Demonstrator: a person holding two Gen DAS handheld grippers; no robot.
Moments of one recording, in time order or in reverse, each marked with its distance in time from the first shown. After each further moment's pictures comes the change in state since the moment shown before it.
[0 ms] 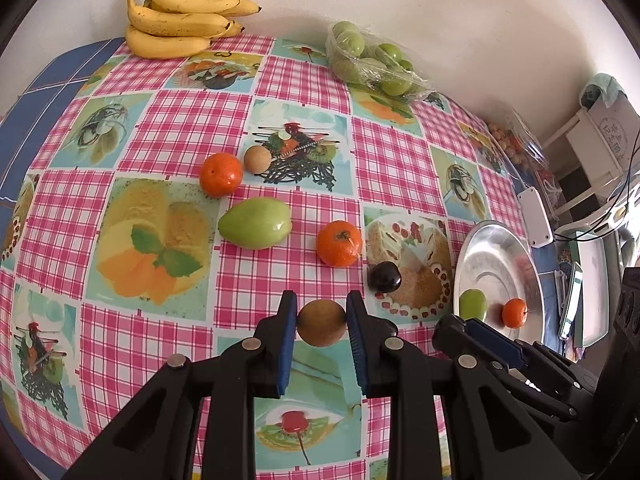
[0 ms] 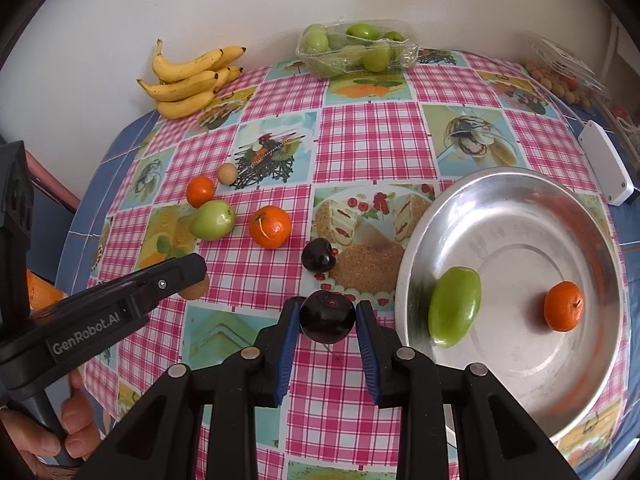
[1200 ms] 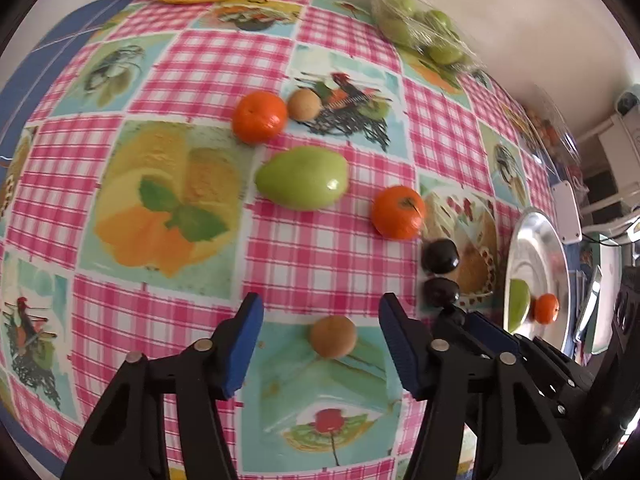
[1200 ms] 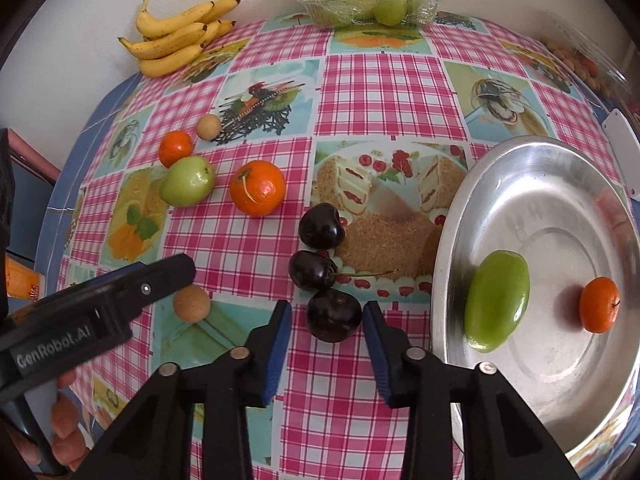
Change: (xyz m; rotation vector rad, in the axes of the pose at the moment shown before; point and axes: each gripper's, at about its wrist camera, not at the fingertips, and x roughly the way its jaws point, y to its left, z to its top) left arm 0.036 0.032 -0.007 -0.081 0.135 0.033; right arm 0.058 0.015 -0.001 -0.039 0.131 -0.045
